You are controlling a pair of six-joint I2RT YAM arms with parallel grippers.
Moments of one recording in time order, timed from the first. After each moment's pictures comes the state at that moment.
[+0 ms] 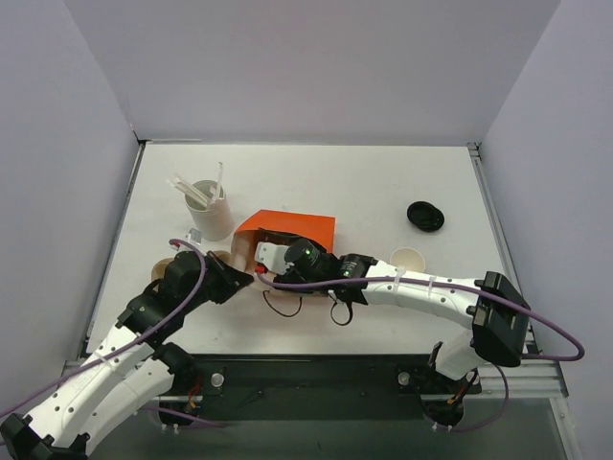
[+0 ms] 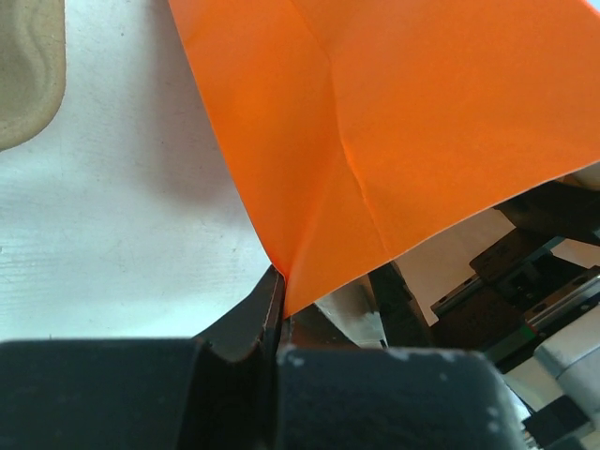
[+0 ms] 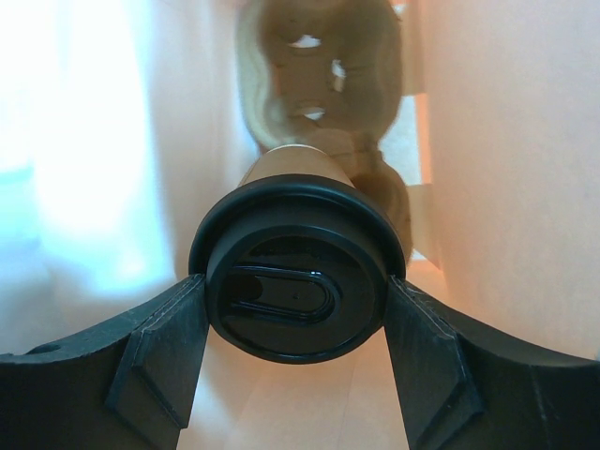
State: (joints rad) left arm -0.61 0.64 0.61 -0.55 -0.05 -1.18; right arm 1.11 1.51 1.07 -0.30 0.39 -0.52
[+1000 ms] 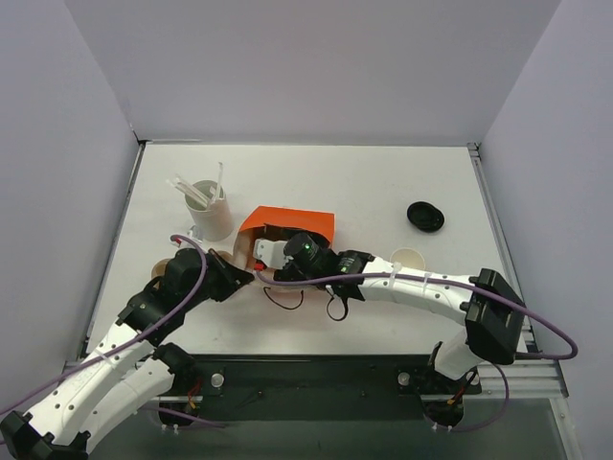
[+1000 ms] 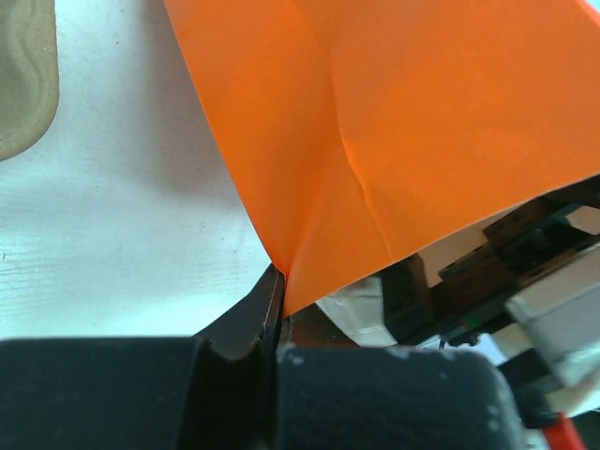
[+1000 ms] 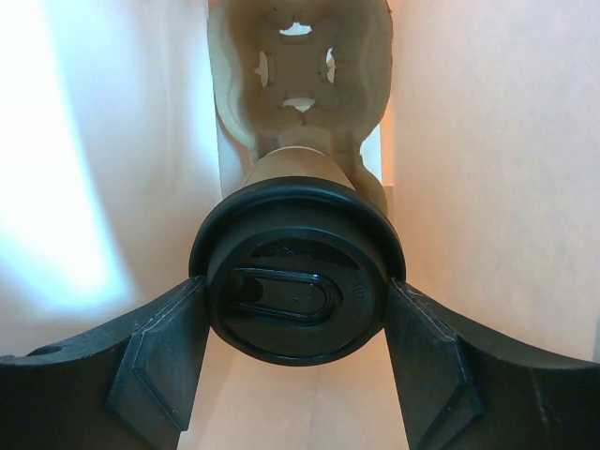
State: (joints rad) left arm -0.61 0.67 0.64 -0.55 -0.05 -1.14; right arm 1.09 1.56 1.08 -0.23 0.44 -0.66
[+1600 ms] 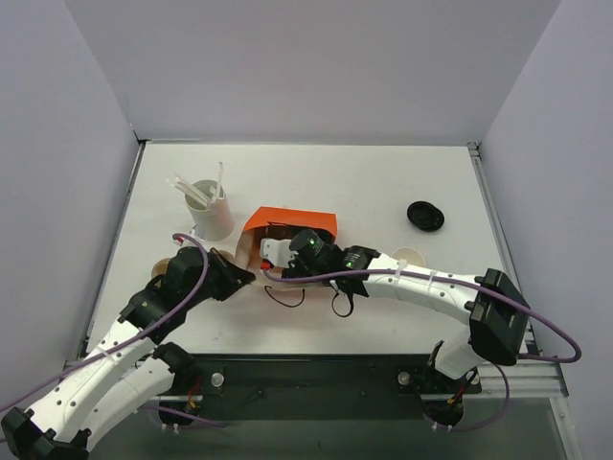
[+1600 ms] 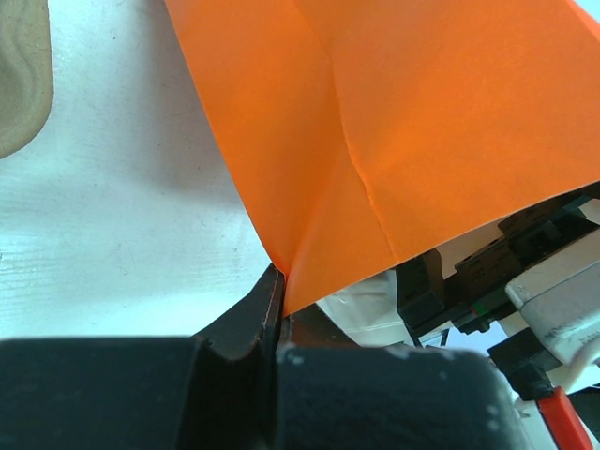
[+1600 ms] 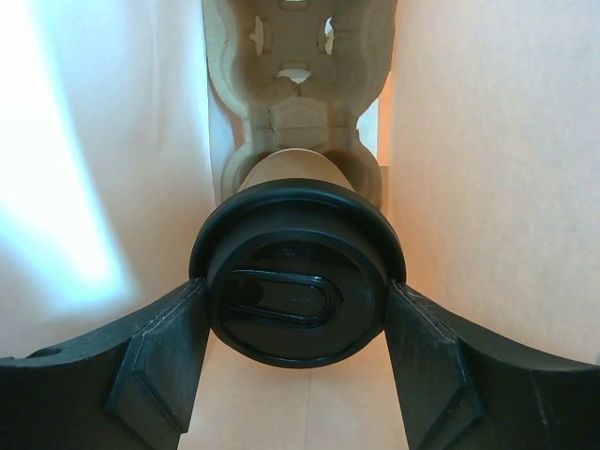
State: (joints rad) left arm -0.61 0.68 0.64 -0.55 -0.03 -1.14; right arm 1.04 1.51 1.08 -0.31 0.41 -0.71
